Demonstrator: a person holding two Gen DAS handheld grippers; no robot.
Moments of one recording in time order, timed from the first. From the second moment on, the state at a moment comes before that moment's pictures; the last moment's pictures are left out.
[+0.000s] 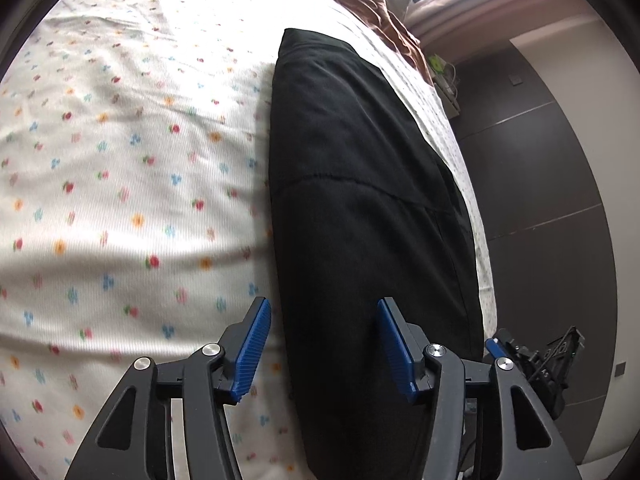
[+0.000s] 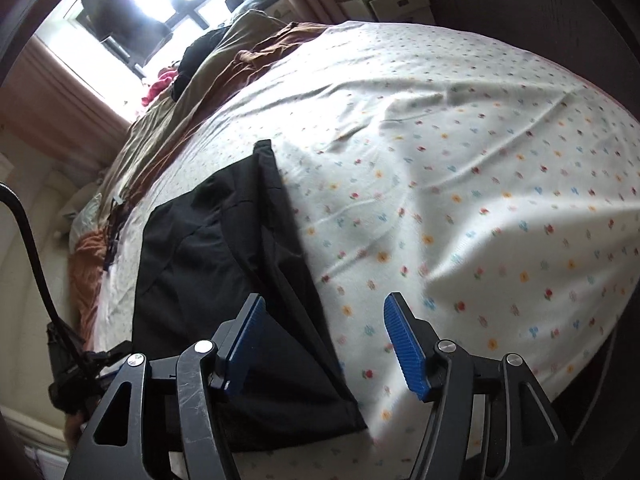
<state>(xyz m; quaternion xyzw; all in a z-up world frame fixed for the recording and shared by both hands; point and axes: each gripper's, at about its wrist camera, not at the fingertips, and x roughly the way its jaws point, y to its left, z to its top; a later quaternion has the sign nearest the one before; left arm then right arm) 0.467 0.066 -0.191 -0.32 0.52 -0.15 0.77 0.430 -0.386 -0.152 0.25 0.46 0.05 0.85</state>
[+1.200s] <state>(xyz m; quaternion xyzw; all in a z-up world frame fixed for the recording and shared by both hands) 0.567 0.050 -0.192 -0.27 0.53 -0.09 0.80 0.638 -0.318 -0.229 0.29 0.57 0.34 0.69</state>
